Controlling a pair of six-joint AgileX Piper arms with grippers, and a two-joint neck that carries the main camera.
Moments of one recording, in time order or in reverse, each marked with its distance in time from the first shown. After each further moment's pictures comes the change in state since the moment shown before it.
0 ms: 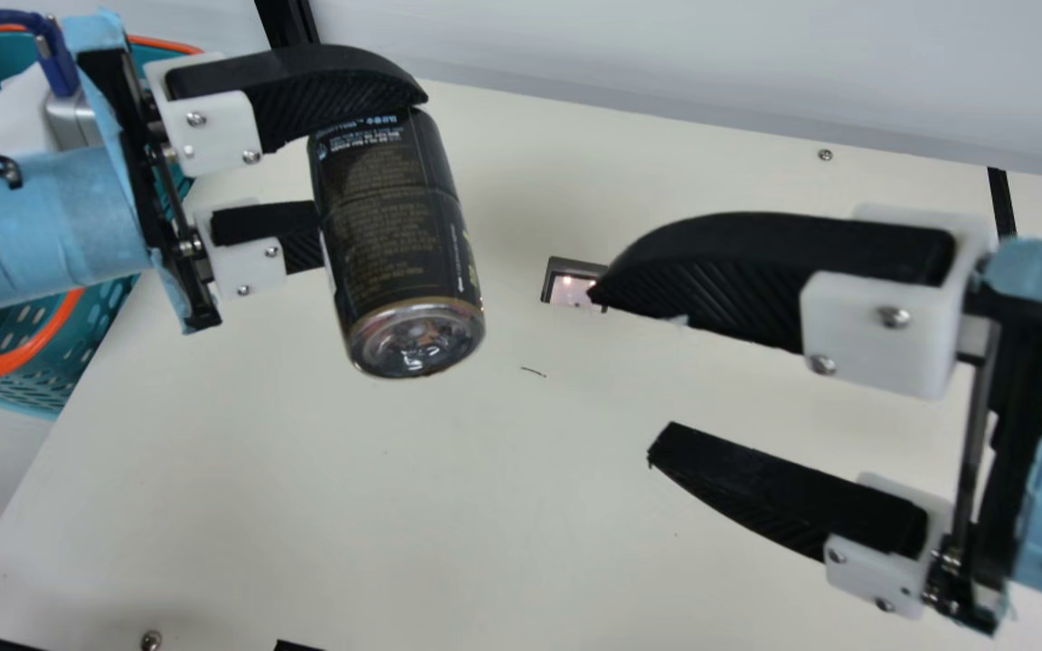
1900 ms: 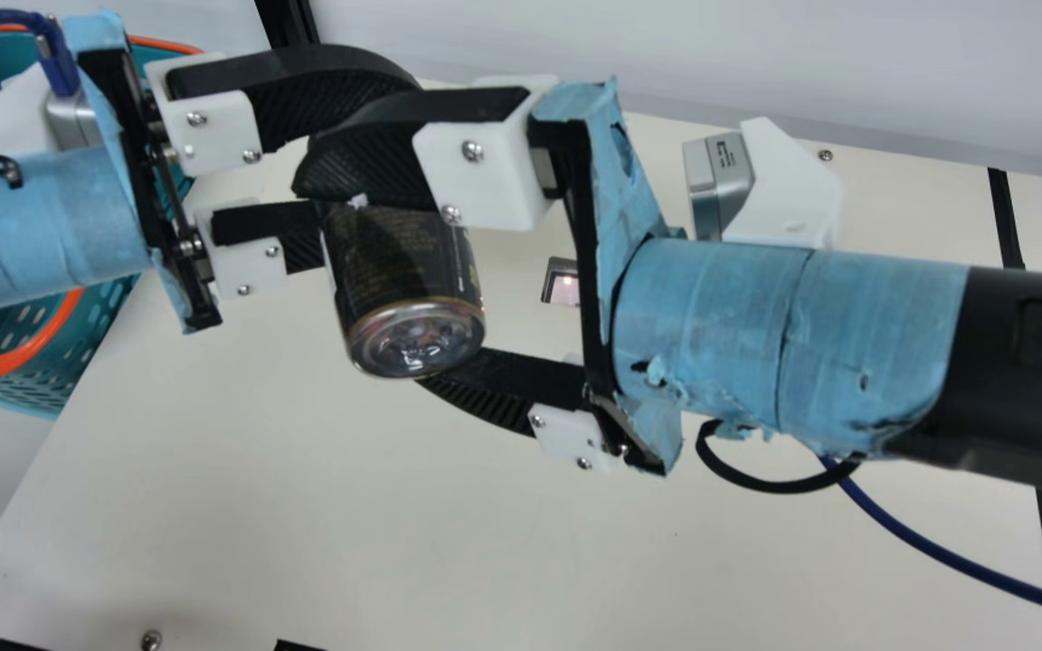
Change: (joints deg) left arm 0.0 0.0 0.0 0.0 0.0 0.0; right arm 23.9 17.2 -8.7 8.2 -18.6 0.1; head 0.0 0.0
